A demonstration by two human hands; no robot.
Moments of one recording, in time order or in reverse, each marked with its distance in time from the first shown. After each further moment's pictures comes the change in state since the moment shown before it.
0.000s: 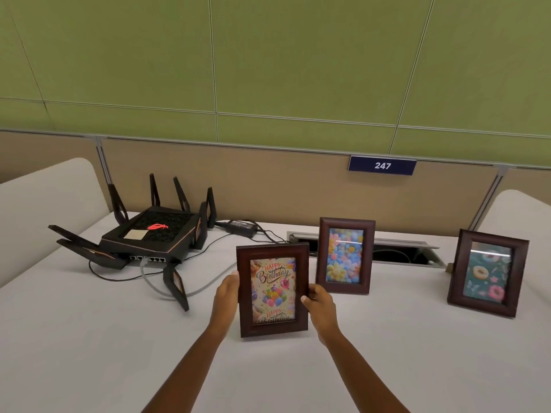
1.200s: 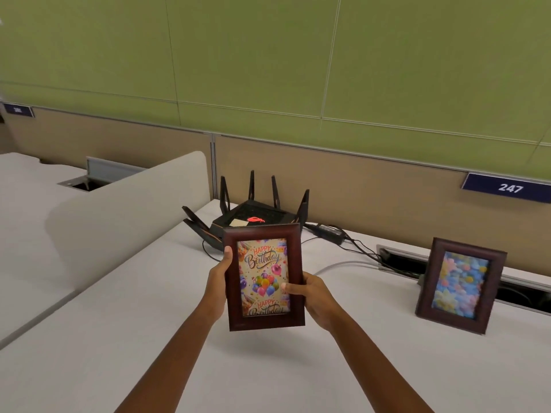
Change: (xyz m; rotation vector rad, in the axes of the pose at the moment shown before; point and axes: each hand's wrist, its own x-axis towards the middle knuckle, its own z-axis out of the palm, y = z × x) left_hand -0.003 0.016 -0.211 -0.208 0.142 -0.043; right_hand -0.045 -0.080 0.185 0.224 -0.739 0.036
